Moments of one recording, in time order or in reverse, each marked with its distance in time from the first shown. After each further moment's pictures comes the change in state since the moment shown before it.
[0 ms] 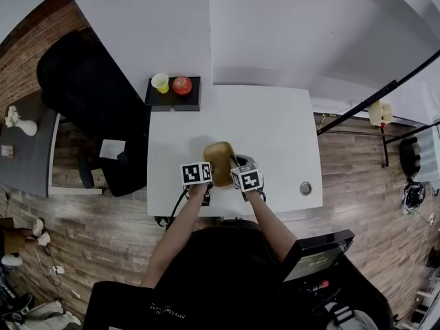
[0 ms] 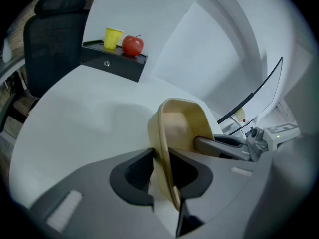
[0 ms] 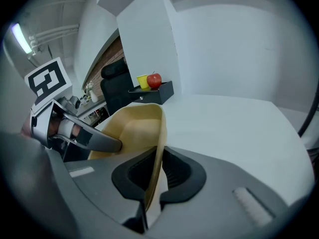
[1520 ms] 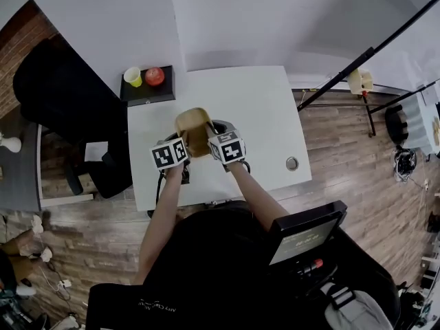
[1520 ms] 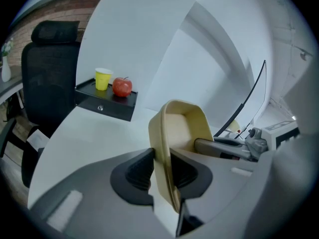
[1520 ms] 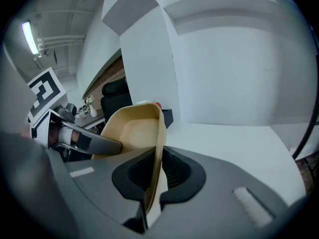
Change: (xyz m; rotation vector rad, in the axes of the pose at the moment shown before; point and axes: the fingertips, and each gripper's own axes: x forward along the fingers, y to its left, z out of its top) left arm -0.055 -0.023 0.090 0.100 -0.238 -0.025; right arm -0.030 0.004 0.100 -0.013 -0.192 -0.016
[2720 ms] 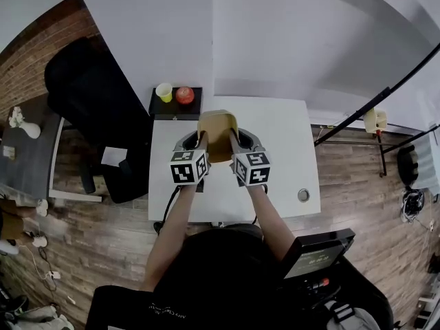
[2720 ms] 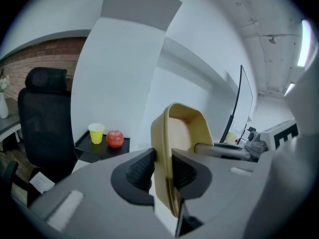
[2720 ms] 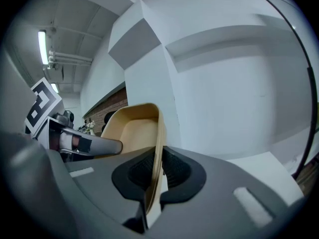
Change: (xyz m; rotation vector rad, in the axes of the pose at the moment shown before) left arm -0.076 -0.048 0.107 0.205 -0.317 0.002; right arm -0.055 0.010 0.105 0.019 -0.315 0.007
